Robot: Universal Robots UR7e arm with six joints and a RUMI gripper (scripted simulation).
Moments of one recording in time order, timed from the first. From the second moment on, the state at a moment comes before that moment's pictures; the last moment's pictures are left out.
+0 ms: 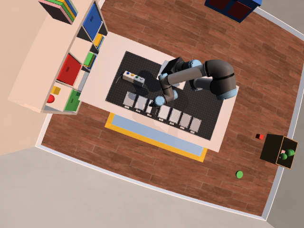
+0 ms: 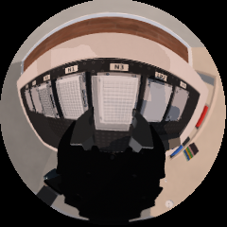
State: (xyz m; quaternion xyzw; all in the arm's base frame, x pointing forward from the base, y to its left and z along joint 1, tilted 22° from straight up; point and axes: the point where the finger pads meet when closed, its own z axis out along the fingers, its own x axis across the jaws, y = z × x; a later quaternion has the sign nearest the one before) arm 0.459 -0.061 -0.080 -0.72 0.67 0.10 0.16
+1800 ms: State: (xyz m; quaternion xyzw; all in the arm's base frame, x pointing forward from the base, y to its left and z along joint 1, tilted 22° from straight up) arm 0.439 0.162 0.007 -0.72 0.67 0.10 0.16
